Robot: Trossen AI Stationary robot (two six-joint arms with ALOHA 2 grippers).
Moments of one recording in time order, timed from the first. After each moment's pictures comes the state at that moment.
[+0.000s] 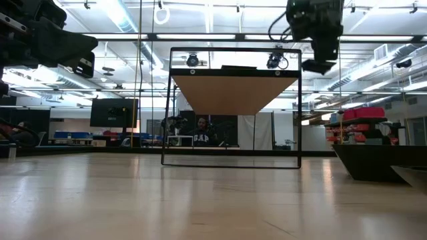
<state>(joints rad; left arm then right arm) 0.00 0.01 0.01 0.08 0.14 -0.04 -0.60 1.40 1.46 -1.47 -0.36 -0.09</state>
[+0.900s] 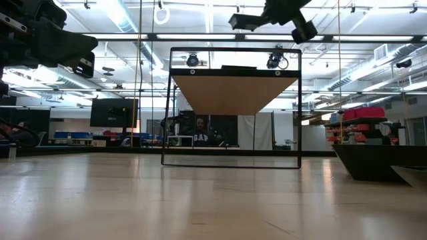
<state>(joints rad) 0.00 0.01 0.01 0.08 0.14 -0.04 -0.26 1.35 1.35 -0.73 -0.35 1.08</state>
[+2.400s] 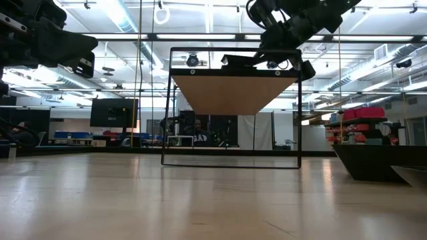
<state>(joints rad) 0.00 0.01 0.01 0.08 0.14 -0.04 -0.23 1.37 0.99 -0.31 -0.39 1.19</state>
